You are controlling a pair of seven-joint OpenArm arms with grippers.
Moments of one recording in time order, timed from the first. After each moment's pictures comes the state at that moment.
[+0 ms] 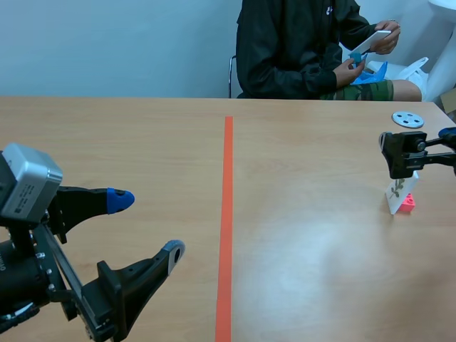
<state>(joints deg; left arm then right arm) 32.0 -28.8 6.4 105.9 -15.0 -31.5 -9.6 1.9 25.7 11.3 69.1 18.5 29.0 0.0</state>
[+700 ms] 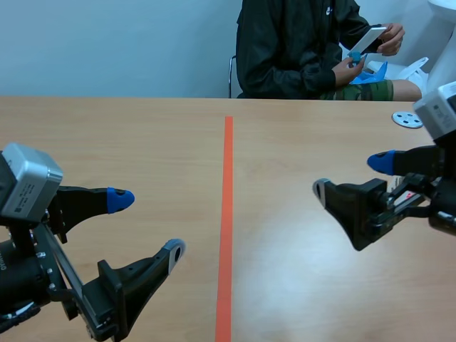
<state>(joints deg) 32.0 -28.4 6.4 105.9 -15.0 -31.5 -9.6 -21.9 26.2 6.8 102.0 28.6 36.4 -12.8</state>
